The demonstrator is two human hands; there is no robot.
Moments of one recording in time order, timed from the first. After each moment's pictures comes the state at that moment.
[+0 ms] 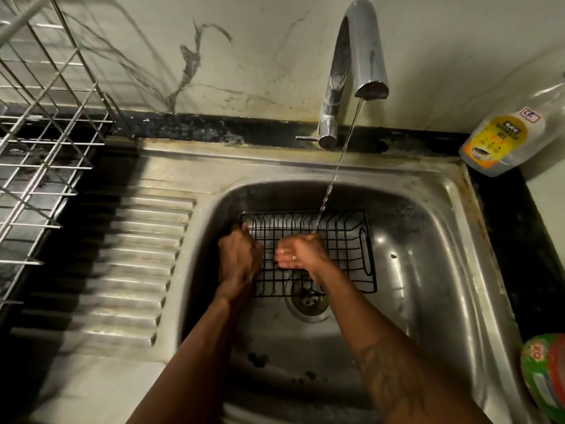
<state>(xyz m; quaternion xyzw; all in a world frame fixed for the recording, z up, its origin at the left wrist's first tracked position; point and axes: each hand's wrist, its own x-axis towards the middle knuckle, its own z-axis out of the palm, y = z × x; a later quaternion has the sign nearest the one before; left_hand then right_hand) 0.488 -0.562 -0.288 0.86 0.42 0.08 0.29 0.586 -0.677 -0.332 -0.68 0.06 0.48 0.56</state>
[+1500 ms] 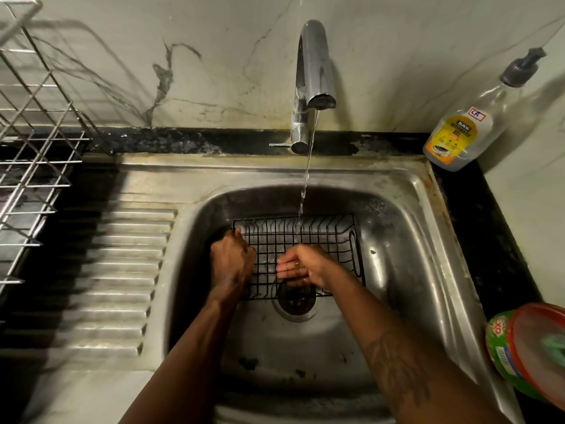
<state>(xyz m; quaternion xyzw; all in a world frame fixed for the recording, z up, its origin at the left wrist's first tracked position) 0.496 -0.572 -0.289 0.88 0.40 0.06 0.26 0.596 -0.724 -0.323 -0.69 0.06 0.55 0.46</state>
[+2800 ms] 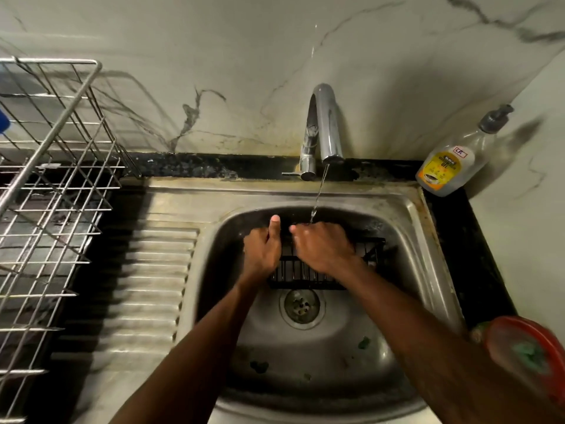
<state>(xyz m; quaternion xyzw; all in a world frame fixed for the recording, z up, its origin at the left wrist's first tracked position) 0.532 -0.583 -0.240 0.74 0.38 0.09 0.54 0.610 -0.707 -0.211 -0.91 -0.40 0.07 0.05</state>
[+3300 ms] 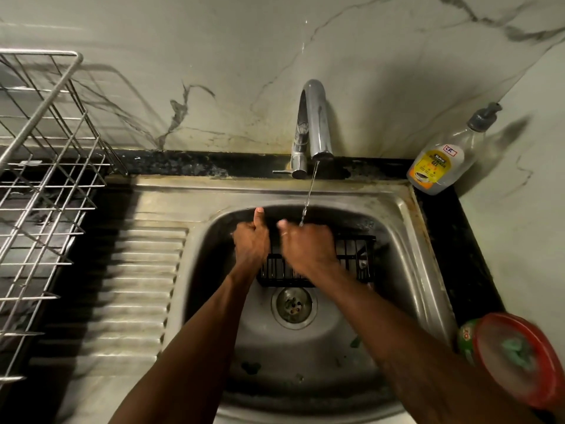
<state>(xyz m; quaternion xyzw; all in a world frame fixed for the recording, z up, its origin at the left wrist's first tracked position) 0.554 -0.575 -0.252 0.67 0.45 0.13 0.57 0.595 -0.696 -0.215 -0.94 -0.33 0.03 0.05</state>
